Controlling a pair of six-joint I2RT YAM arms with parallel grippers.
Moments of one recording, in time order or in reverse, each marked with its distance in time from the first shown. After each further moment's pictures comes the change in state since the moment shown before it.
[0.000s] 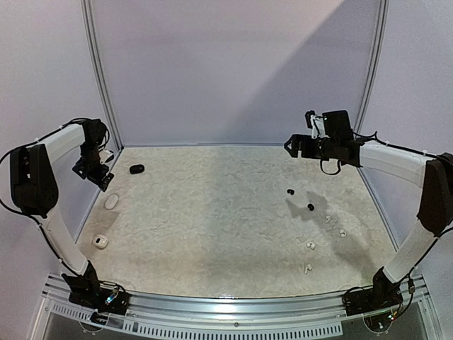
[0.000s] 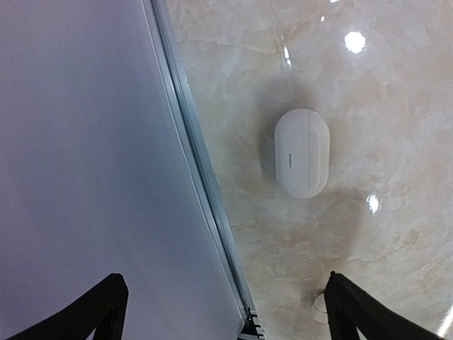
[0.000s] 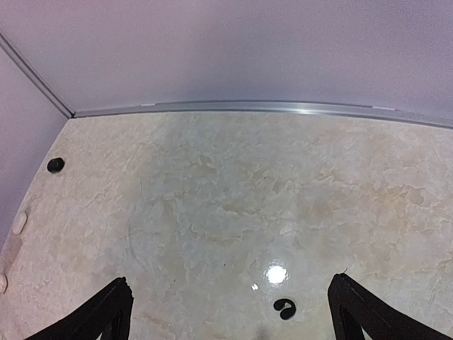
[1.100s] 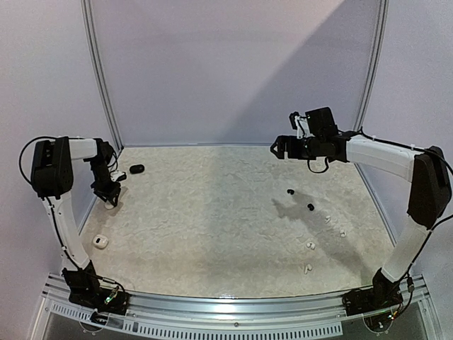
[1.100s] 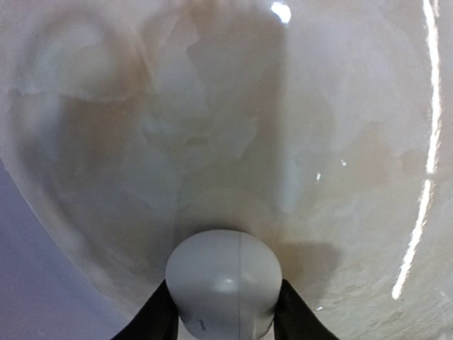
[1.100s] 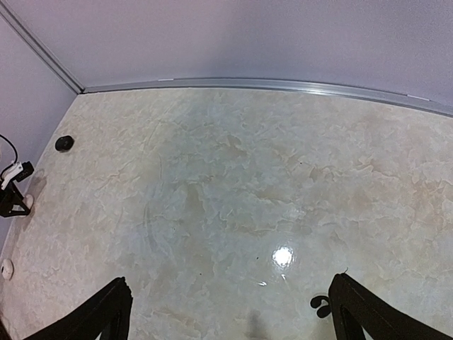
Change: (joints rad) left arm 0.063 0.313 0.018 0.099 0.254 0.052; right arm 0.088 0.108 0.129 -0.096 0.008 0.021
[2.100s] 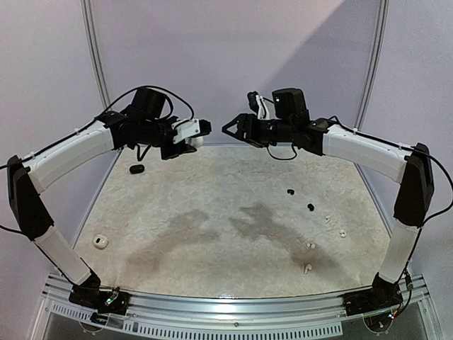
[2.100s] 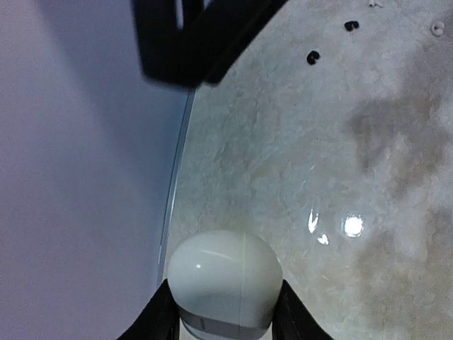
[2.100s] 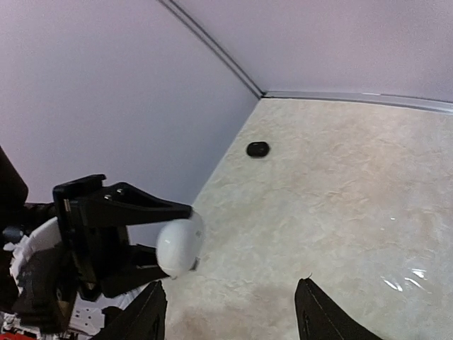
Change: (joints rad) left arm -0.722 -0.488 0.009 0.454 0.256 0.523; right arm 0.237 0.117 0.299 0.091 -0.230 0.320
